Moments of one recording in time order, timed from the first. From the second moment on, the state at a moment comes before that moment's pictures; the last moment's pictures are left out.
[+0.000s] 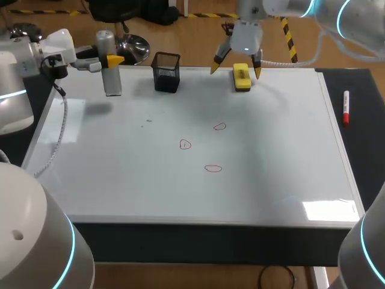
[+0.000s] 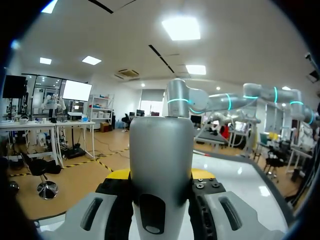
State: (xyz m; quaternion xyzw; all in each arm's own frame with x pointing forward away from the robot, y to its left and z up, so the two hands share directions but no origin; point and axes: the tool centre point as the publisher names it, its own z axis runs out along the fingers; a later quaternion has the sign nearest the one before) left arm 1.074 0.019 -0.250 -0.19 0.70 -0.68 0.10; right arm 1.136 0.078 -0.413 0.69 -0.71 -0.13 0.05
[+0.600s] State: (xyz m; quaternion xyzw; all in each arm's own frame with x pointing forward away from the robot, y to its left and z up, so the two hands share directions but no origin) left arm 1.074 0.019 -0.250 -0.19 0.70 -0.68 0.10; right arm 1.142 0.050 -0.420 0.68 -0.72 -0.12 0.08
